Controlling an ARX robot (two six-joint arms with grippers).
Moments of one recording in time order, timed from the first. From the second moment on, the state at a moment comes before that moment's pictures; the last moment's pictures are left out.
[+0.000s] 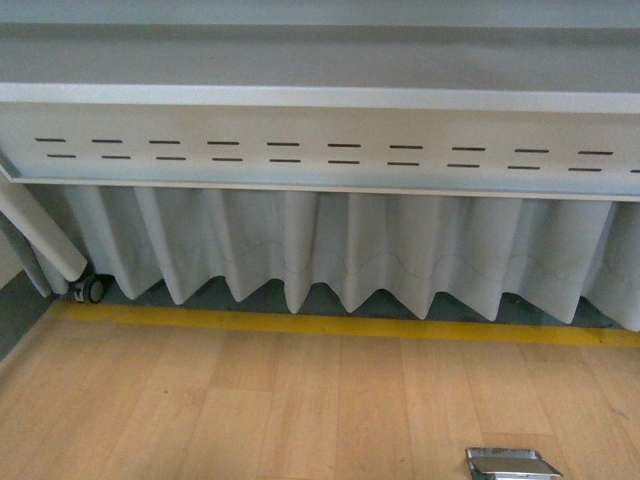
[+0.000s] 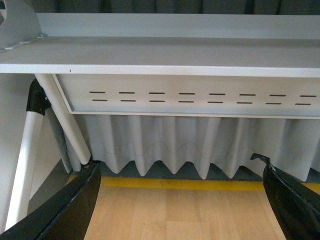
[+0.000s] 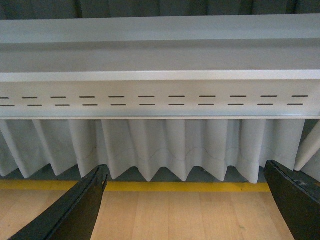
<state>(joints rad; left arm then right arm) 0.00 0.01 0.01 0.00 0.00 0.00 0.00 0.00 0.01 0.00 0.00 0.00</state>
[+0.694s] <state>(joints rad) 0.00 0.01 0.01 0.00 0.00 0.00 0.00 0.00 0.01 0.00 0.00 0.00</state>
